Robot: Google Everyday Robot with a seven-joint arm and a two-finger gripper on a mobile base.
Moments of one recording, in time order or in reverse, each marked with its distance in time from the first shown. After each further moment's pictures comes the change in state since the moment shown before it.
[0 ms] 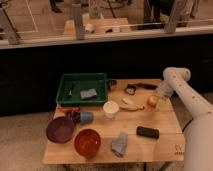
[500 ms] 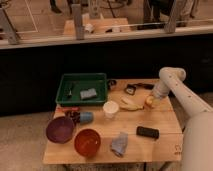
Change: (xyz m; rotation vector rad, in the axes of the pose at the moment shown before) arm -0.031 0.006 0.008 -0.031 -0.036 -0.046
